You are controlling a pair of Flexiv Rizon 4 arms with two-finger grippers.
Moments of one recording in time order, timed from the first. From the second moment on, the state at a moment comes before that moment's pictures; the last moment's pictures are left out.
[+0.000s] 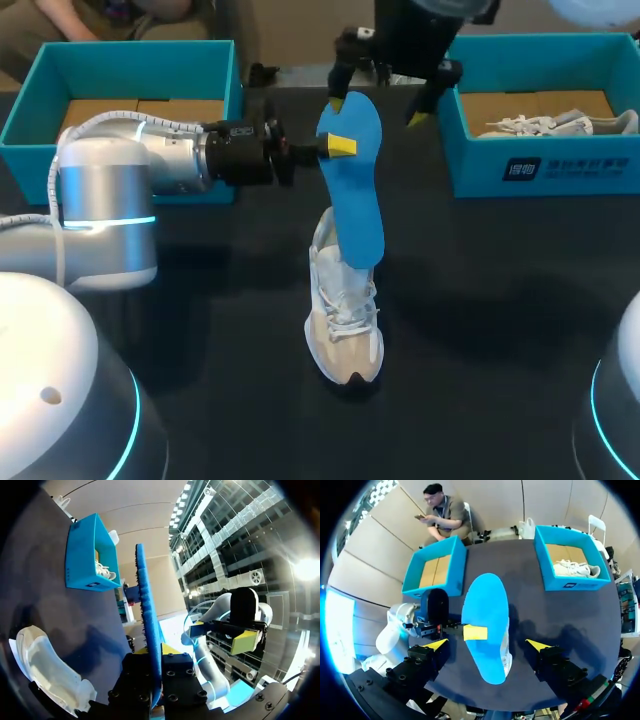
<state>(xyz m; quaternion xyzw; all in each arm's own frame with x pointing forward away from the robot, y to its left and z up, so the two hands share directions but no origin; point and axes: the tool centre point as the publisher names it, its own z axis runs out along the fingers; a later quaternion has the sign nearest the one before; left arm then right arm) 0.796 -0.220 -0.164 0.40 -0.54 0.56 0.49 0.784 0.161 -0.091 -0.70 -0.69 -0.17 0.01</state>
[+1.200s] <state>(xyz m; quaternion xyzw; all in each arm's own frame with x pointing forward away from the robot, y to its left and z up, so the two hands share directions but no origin) 0.796 -0.220 -0.163 0.40 -0.54 0.56 0.49 0.791 0.090 -0.119 -0.64 -0.67 -0.33 0.18</state>
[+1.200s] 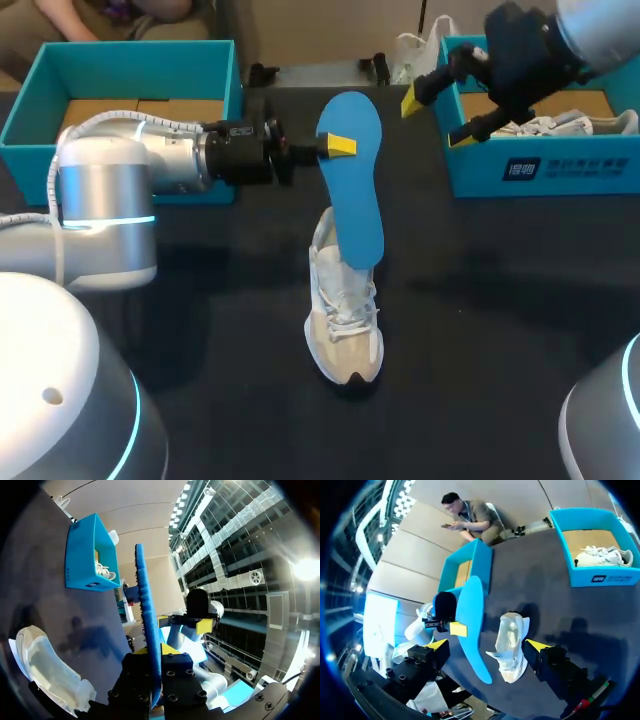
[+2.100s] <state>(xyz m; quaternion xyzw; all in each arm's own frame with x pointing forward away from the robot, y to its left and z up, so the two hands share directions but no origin) 0.796 -0.220 -0.163 0.40 -0.54 0.56 0.49 0.800 0.073 -0.161 -0.54 -0.58 -0.50 0.35</state>
